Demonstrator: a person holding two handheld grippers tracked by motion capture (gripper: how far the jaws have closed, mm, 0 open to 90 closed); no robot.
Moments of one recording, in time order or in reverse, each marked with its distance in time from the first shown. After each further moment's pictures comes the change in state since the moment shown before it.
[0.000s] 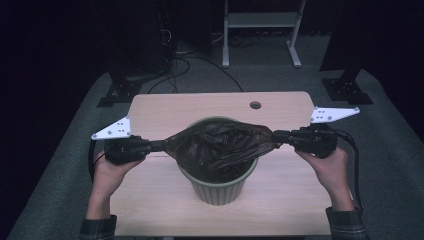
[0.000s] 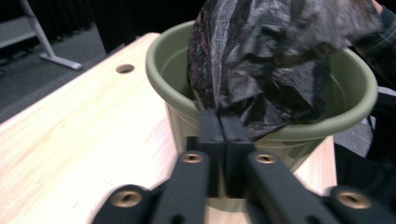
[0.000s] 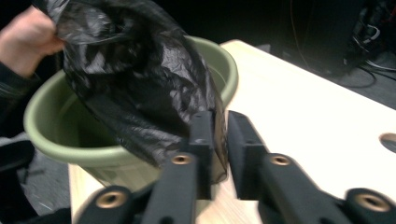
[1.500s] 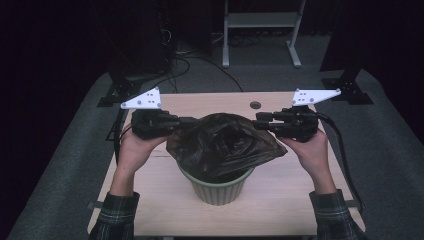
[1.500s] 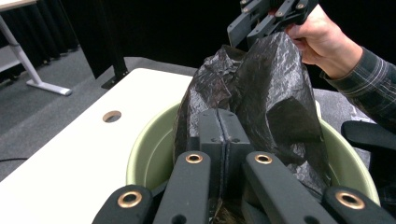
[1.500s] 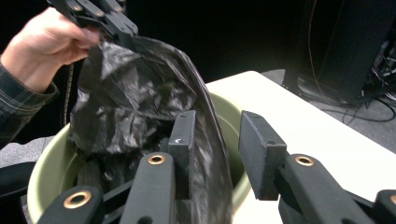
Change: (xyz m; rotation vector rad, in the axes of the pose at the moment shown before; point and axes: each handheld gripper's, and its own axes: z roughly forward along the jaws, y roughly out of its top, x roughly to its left) left arm -0.006 0.085 0.048 -0.005 -0.055 0.066; right arm 0.008 0.049 0.034 -0.059 0.068 -0.070
